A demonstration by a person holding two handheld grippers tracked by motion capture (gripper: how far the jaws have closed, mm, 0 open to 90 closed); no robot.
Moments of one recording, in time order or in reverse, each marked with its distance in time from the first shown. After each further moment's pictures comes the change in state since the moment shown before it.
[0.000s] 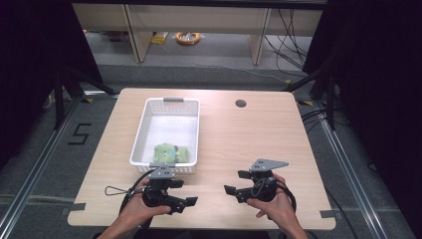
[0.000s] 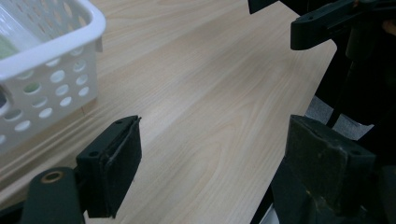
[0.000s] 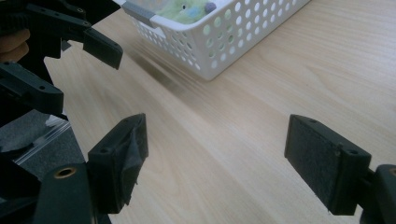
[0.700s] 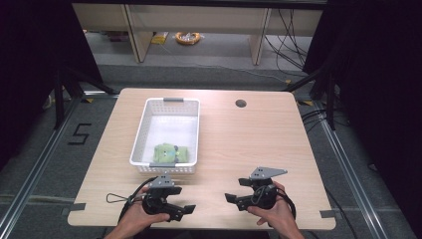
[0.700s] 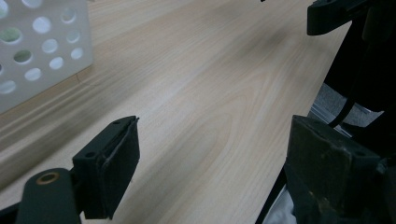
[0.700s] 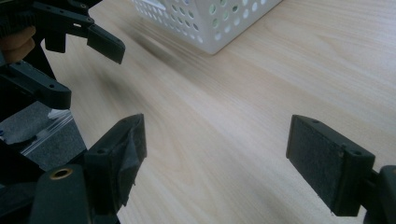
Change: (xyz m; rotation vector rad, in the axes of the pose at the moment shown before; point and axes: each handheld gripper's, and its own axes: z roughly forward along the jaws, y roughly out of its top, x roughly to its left) left arm 0.004 -0.025 0.008 0.038 0.014 0.039; right arm 0.002 -0.023 0.005 0.037 -0.011 0.036
